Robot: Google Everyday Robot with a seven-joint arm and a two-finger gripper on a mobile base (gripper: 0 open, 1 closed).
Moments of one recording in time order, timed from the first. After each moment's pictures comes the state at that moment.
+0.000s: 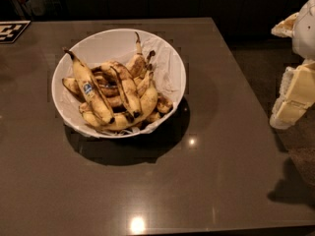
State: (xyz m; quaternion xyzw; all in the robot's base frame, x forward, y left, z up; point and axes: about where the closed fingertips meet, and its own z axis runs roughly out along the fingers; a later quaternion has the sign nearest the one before) arm 0.438 -0.212 0.993 -0.60 0.78 -0.05 0.18
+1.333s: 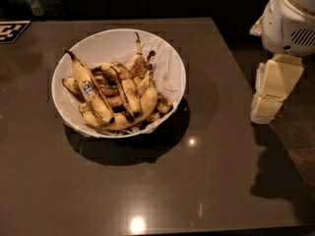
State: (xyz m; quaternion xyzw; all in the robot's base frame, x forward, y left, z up) arm 0.449 -0.183 0.989 -0.62 0.77 -0.07 0.13
